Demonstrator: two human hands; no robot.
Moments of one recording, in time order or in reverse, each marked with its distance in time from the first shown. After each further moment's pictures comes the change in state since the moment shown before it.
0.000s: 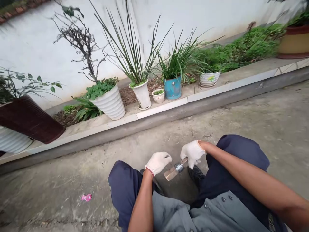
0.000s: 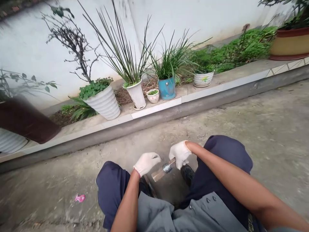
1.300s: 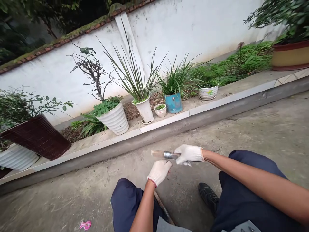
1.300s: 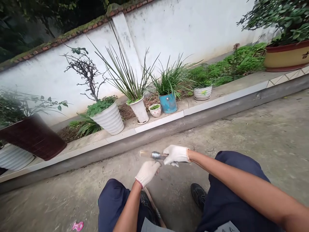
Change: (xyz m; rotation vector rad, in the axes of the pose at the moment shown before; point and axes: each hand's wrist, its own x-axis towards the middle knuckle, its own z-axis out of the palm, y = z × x) left_hand 0.033 0.000 -0.021 -0.132 0.095 -0.117; right_hand 0.004 -0.028 -0.033 0.347 0.436 -0.180
